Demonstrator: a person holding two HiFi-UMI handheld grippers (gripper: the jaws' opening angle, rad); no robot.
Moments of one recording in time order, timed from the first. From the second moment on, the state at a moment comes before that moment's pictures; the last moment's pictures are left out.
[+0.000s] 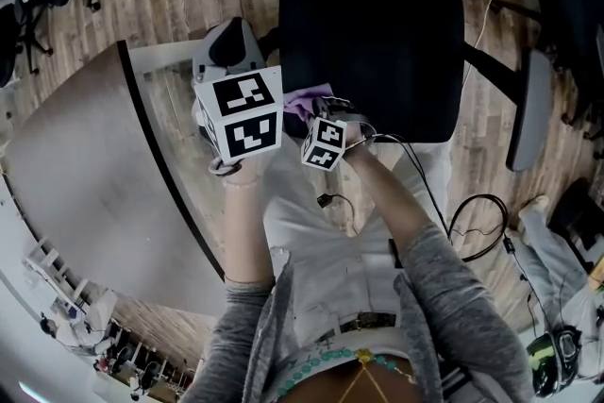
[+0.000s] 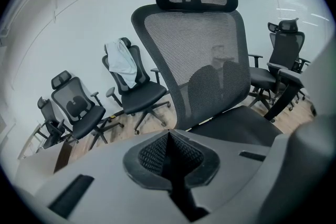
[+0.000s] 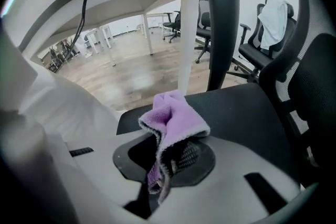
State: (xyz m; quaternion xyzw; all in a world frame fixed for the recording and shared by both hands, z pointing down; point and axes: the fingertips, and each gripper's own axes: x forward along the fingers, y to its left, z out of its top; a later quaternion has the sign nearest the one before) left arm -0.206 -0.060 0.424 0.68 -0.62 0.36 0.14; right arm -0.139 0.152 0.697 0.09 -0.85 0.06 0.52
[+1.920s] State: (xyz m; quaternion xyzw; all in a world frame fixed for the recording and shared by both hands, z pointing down) left arm -0.203 -0.060 0.424 0.67 -0.62 0.38 0.13; right arm -0.031 0.151 0.716 0.10 -0.80 0.06 0.58
